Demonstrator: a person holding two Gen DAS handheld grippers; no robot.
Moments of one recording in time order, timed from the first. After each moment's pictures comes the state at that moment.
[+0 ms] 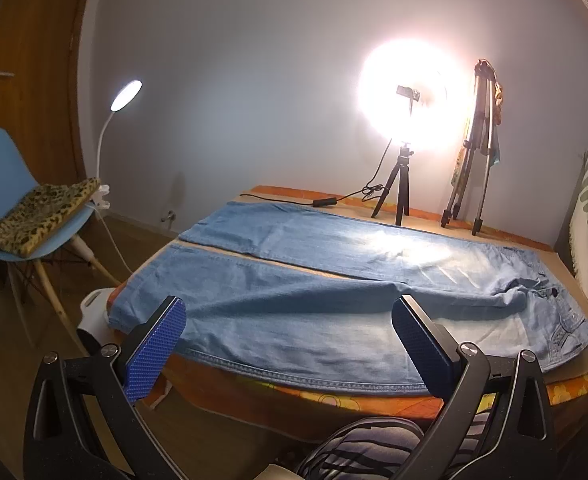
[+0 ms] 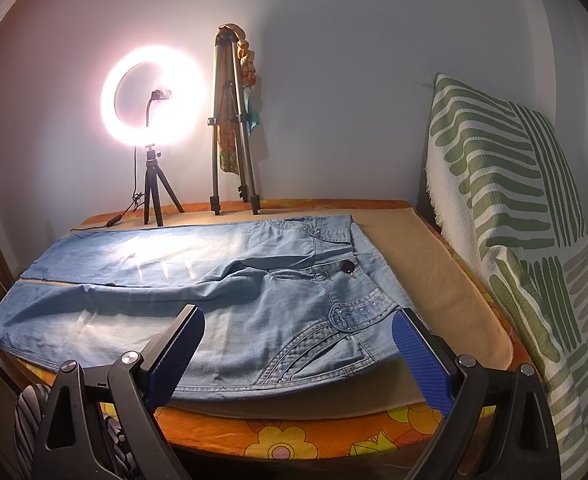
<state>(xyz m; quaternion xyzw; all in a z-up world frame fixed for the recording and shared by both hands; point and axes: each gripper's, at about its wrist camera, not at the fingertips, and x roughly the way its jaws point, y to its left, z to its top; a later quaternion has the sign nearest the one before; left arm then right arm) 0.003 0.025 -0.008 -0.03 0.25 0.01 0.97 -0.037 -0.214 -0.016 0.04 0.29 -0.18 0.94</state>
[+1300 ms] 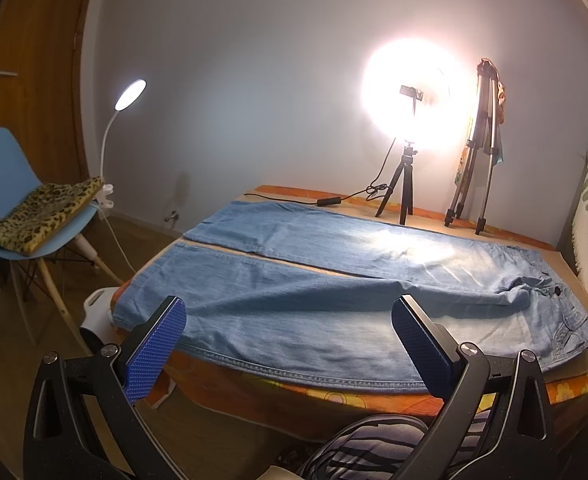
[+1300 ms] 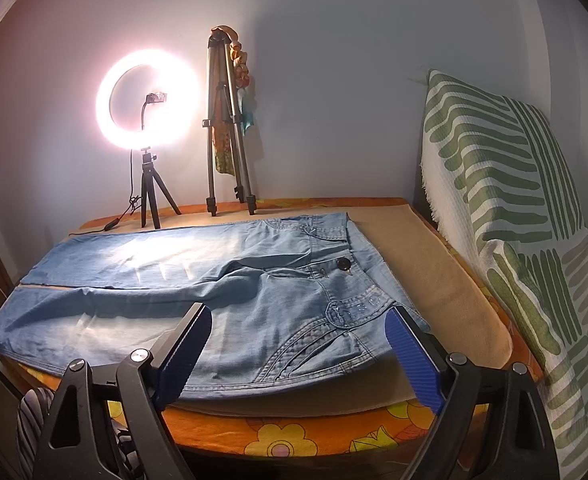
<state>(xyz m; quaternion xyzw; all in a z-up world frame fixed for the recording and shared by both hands) 0.001 0.025 -0.012 -0.02 0.24 0.01 0.97 -0.040 -0.218 -0.017 0.05 0.29 -0.18 0.94</state>
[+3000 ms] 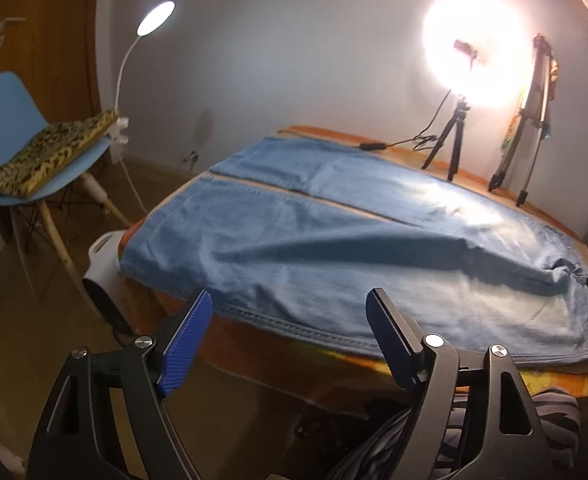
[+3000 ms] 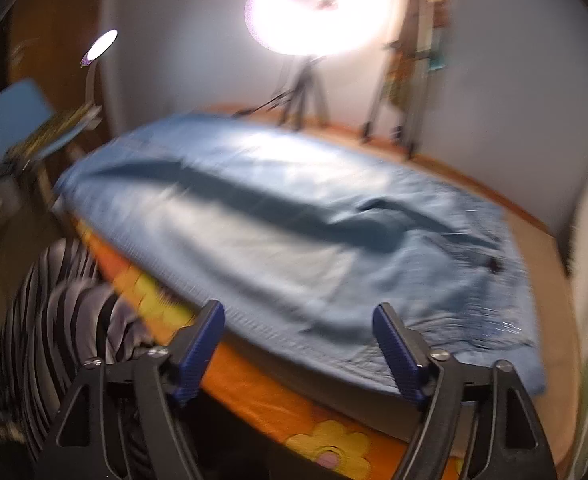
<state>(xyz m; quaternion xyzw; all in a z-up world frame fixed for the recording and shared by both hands) 0.041 0.086 -0.075 -0.06 0.34 0.05 0.94 0.027 -0.170 -0.093 -0.09 0.41 0.10 0.90</state>
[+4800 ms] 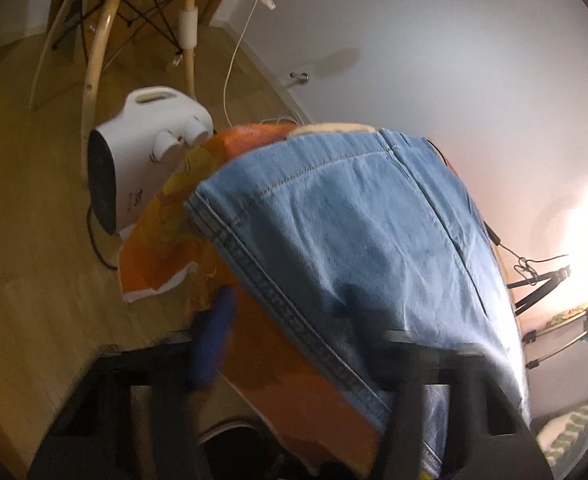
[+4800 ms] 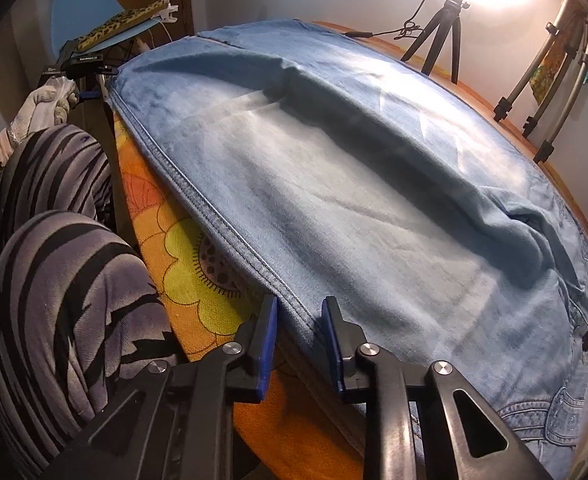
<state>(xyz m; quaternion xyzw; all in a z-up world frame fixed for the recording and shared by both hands) 0.119 0.271 -0.190 -0.37 0.37 0.14 0.84 0.086 -0.097 -0.159 -0.18 0.51 0.23 0.81</state>
